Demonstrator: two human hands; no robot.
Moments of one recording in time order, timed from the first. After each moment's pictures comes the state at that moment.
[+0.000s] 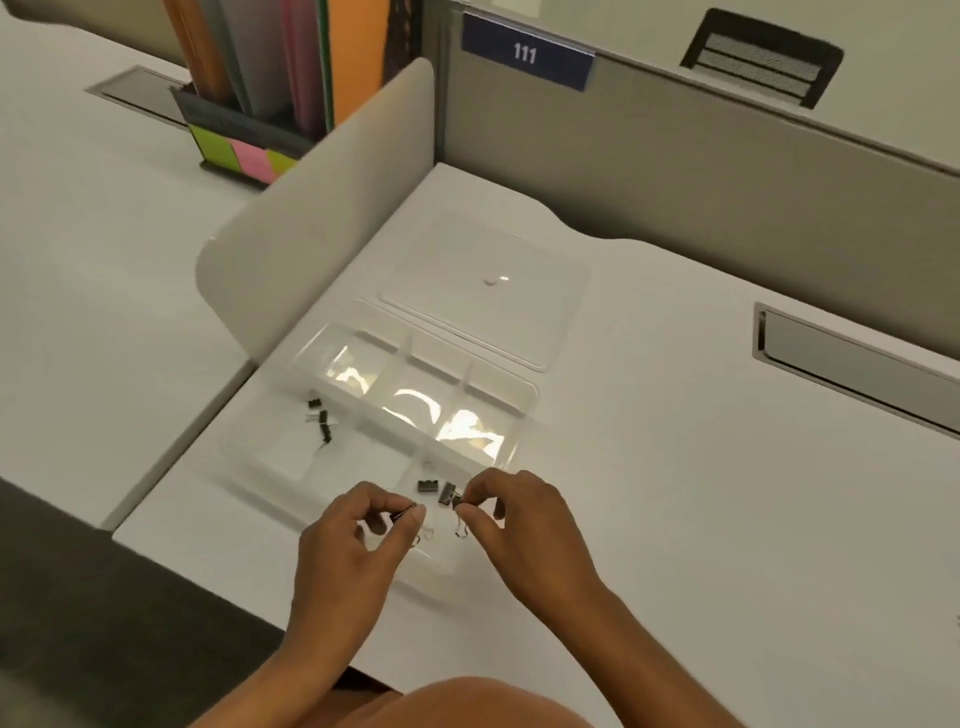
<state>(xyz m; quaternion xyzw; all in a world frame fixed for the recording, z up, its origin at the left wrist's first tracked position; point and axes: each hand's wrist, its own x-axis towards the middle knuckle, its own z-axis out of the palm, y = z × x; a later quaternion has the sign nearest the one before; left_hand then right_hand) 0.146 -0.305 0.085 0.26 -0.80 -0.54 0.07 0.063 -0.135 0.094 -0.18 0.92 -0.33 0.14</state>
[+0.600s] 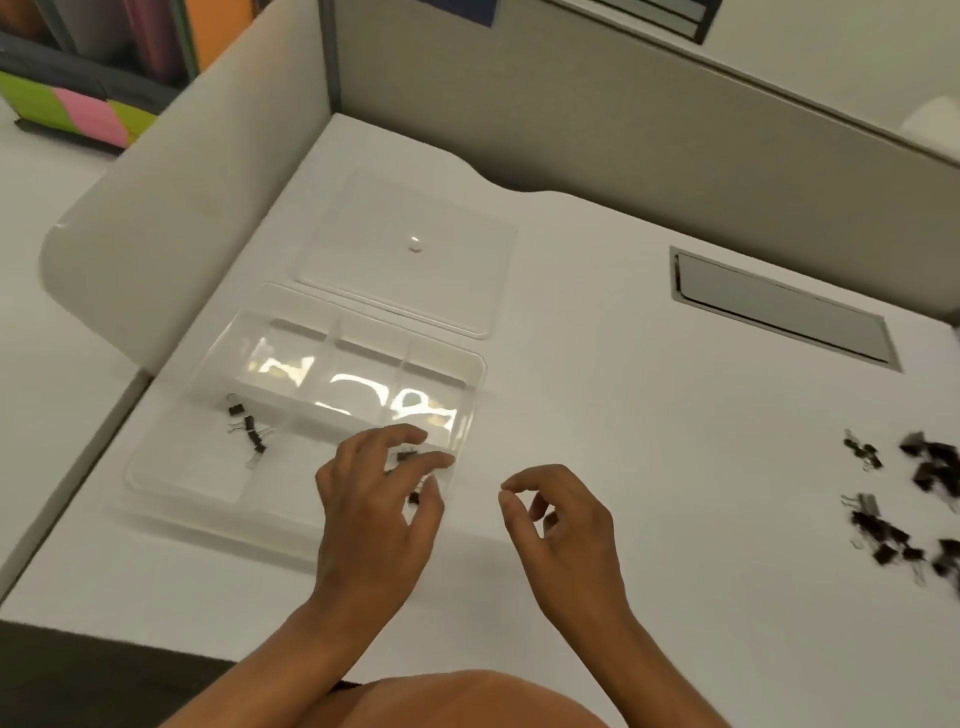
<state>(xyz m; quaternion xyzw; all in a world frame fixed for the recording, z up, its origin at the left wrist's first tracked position) 0.103 -0.290 0.065 0.02 -0.91 -0.39 0.13 0.101 -0.105 0.098 0.02 0.91 -0.41 0.02</state>
